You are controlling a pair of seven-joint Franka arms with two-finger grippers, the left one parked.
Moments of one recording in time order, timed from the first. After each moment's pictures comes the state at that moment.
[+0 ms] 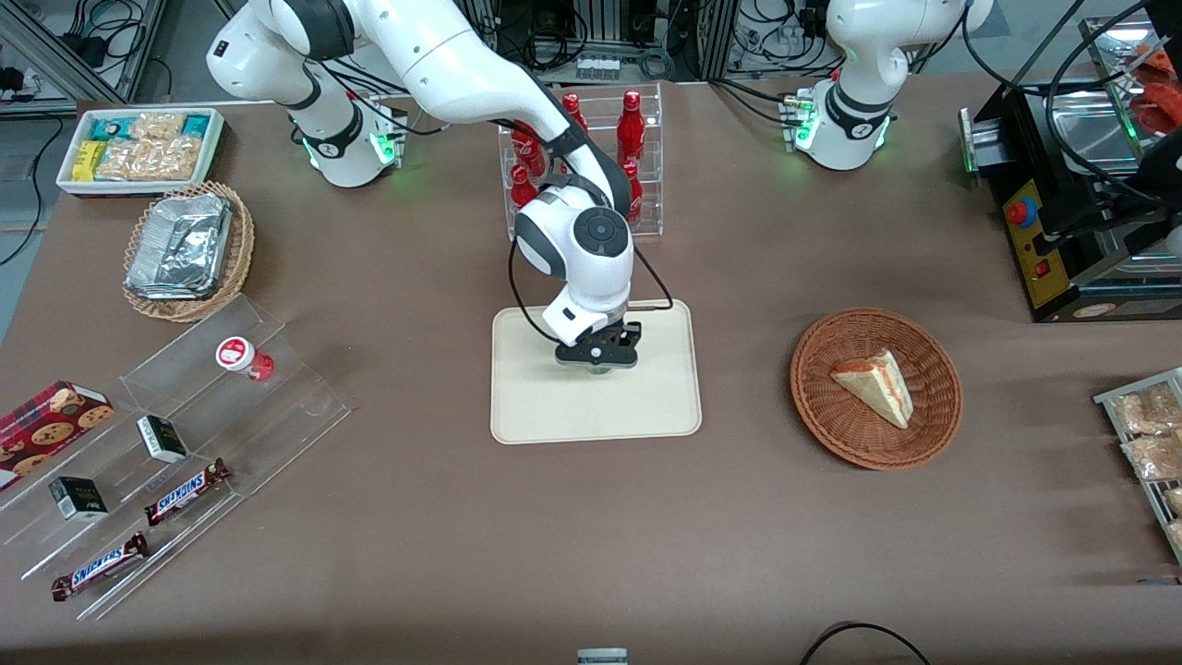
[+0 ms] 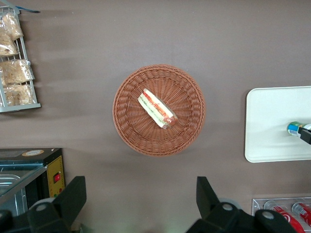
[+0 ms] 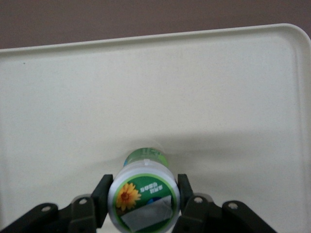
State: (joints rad) arm 1.09 0.75 -0.32 -1.51 0.15 2.27 0.85
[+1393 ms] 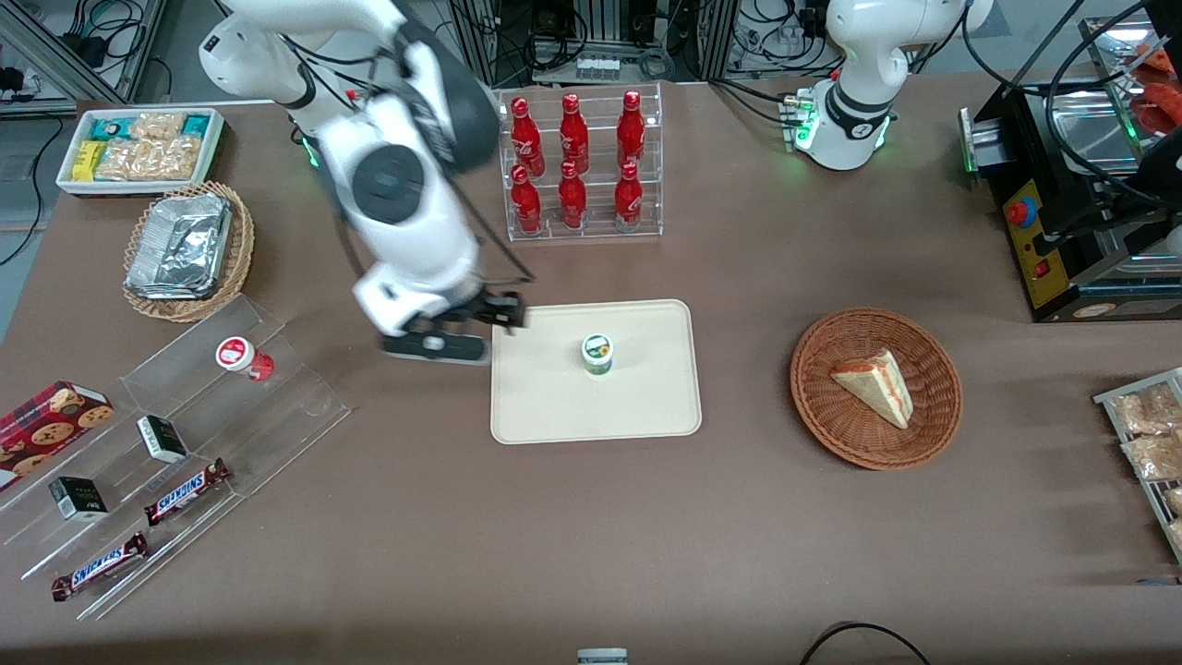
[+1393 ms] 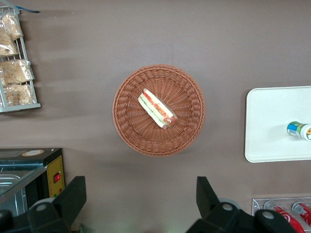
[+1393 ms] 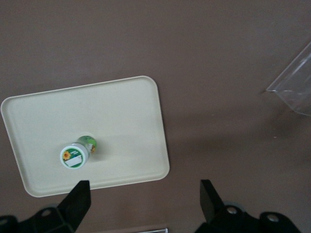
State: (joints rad) arm 0.83 0.27 -0.34 -1.53 0.10 1.74 0.62
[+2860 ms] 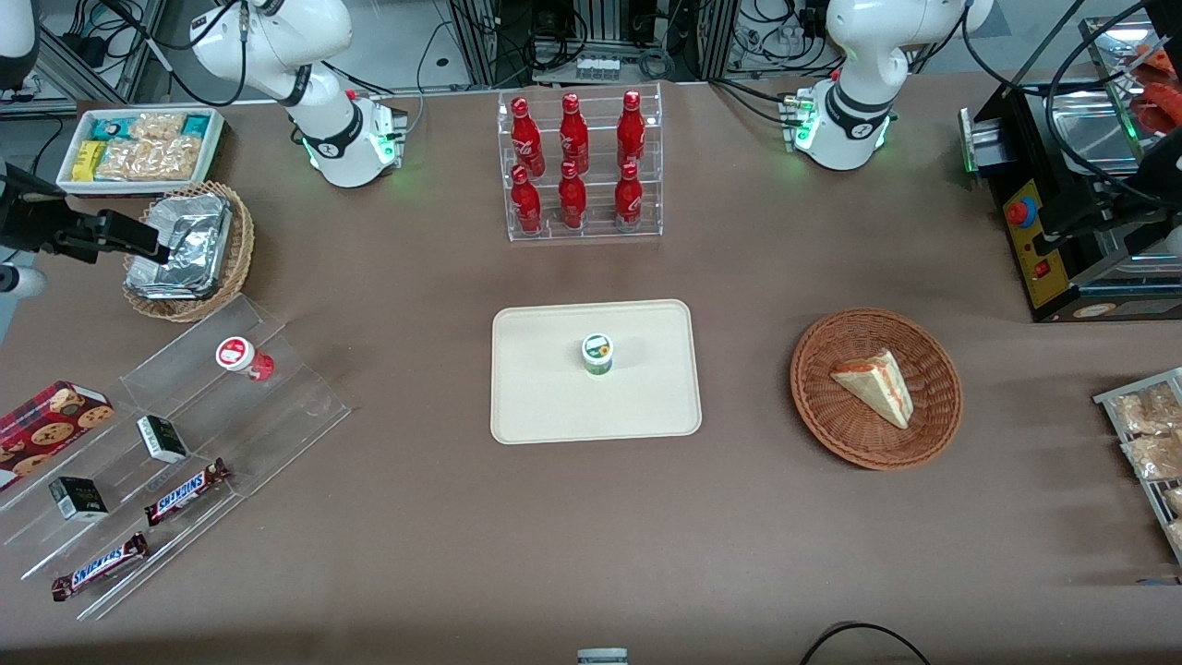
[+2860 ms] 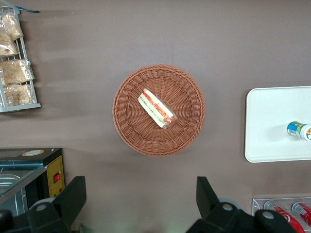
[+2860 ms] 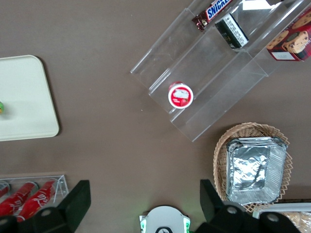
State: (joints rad) arm 0.27 -0.10 -0.33 -1.66 0.01 1.43 0.03
